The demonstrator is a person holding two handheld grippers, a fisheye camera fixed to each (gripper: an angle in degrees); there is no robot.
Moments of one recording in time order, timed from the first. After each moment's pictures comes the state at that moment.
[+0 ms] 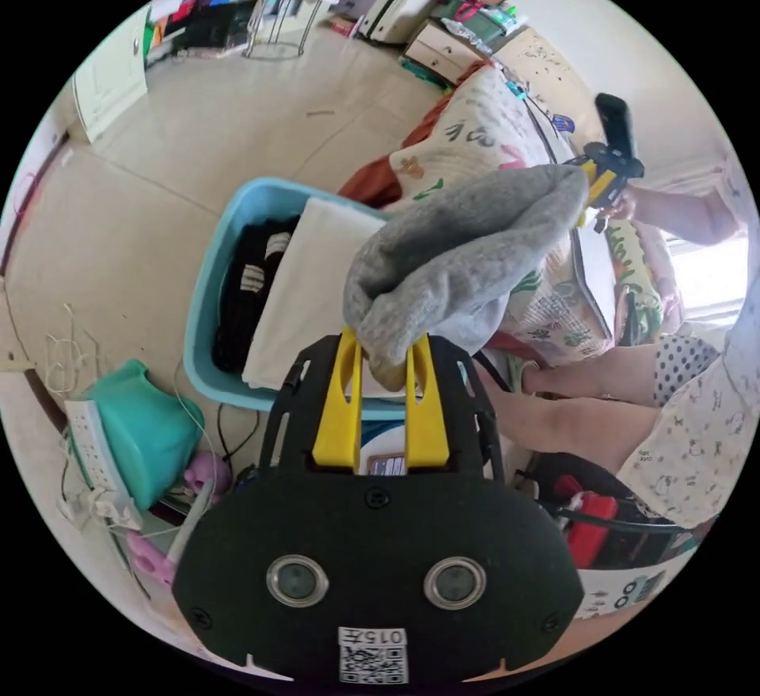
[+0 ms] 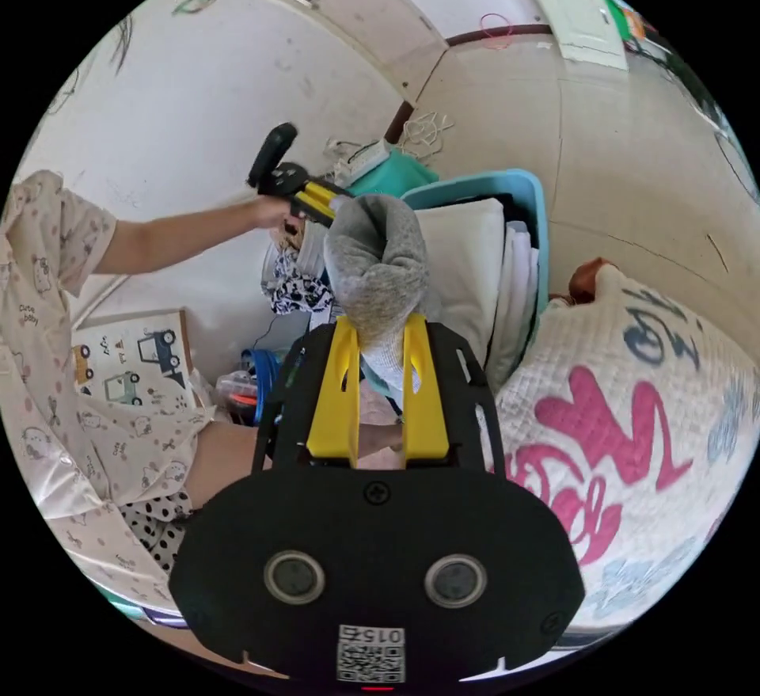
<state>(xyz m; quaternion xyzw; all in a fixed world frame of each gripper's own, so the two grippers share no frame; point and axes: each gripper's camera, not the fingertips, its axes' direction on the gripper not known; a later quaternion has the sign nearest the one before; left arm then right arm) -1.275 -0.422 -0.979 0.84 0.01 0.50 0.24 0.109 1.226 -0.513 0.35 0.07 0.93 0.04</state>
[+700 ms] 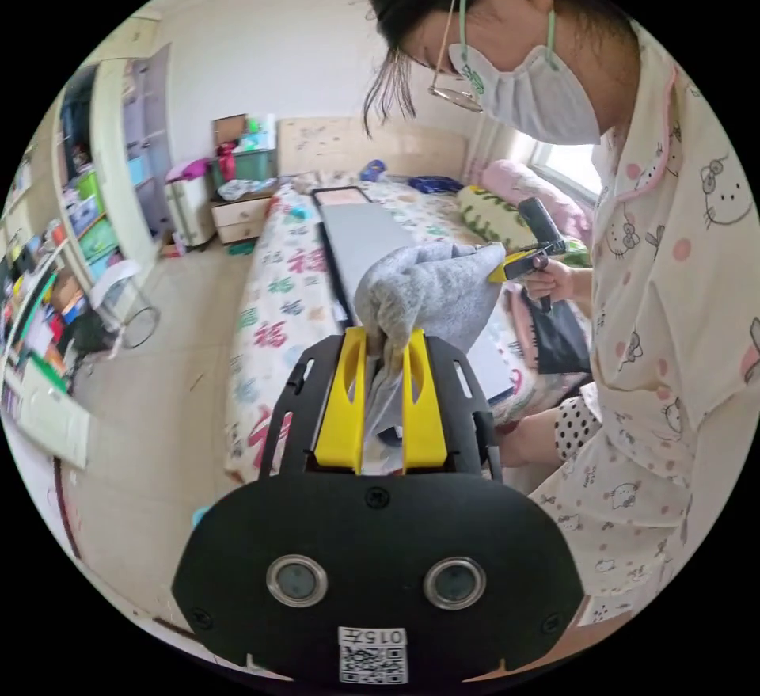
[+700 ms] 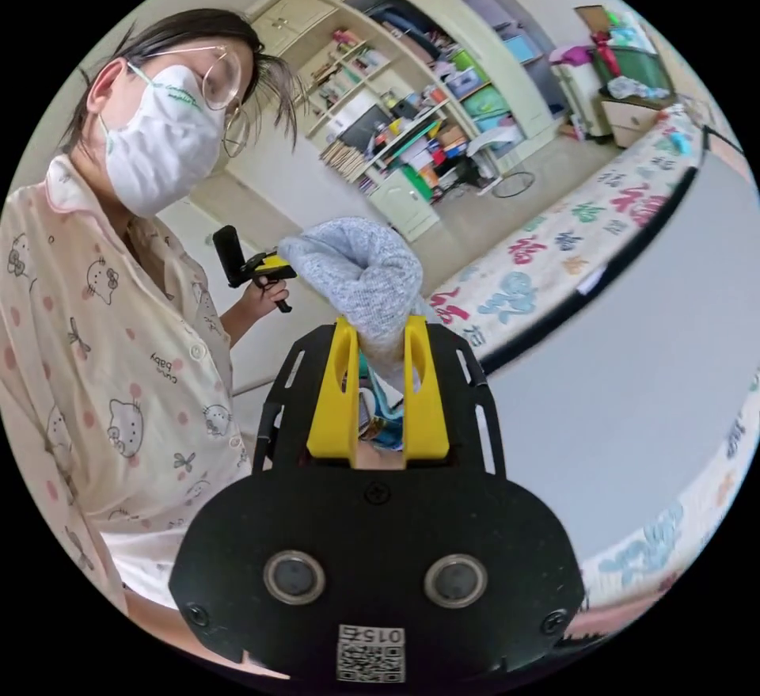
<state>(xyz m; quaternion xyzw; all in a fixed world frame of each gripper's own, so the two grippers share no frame) -1.007 0.205 -0.488 0.84 -0.19 0.51 -0.10 0.053 0.428 -0.806 0.27 0.40 0.82 -0.29</state>
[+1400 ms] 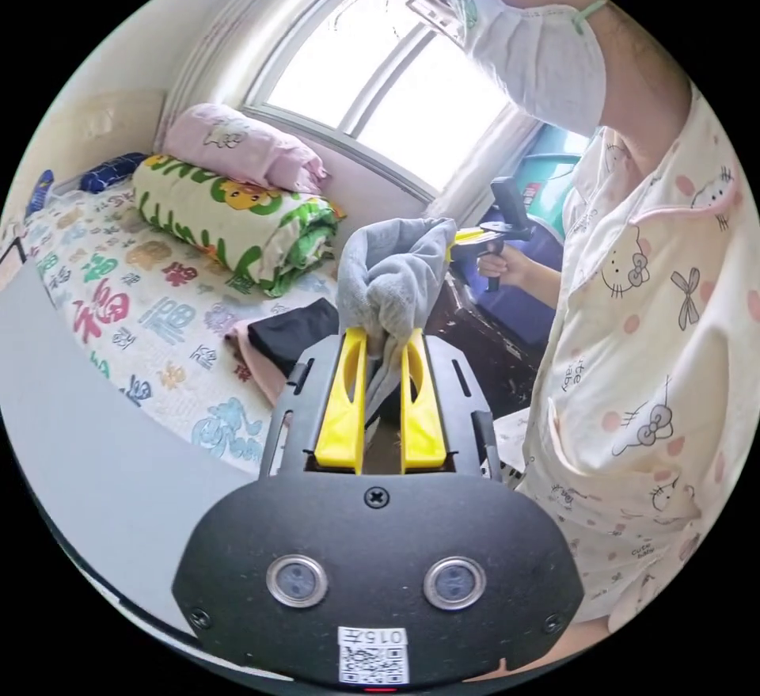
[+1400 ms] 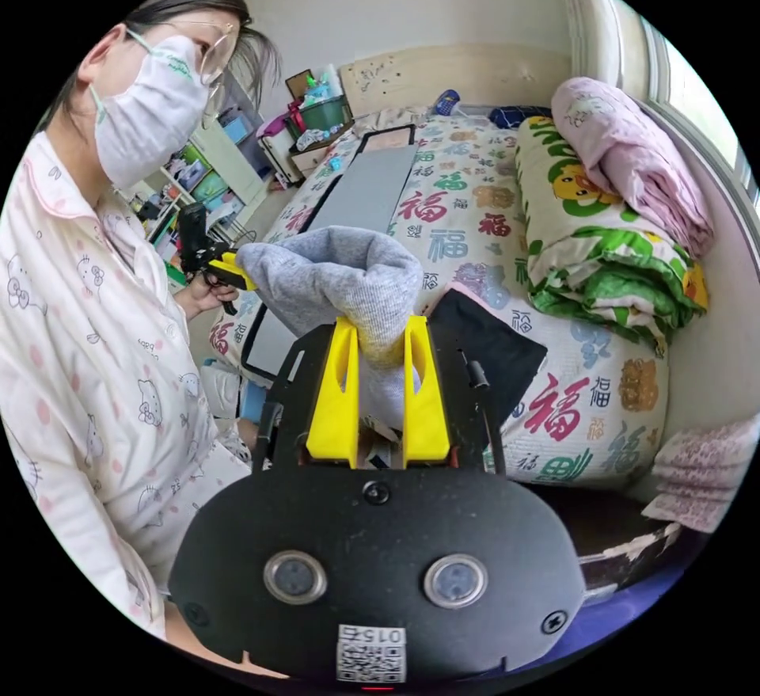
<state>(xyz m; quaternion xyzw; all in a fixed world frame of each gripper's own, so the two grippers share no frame) -0.327 0.504 -0.136 0.43 -0.44 0.79 -0.04 0.260 -0.172 -0.951 -0.03 0.26 0.70 -0.67</state>
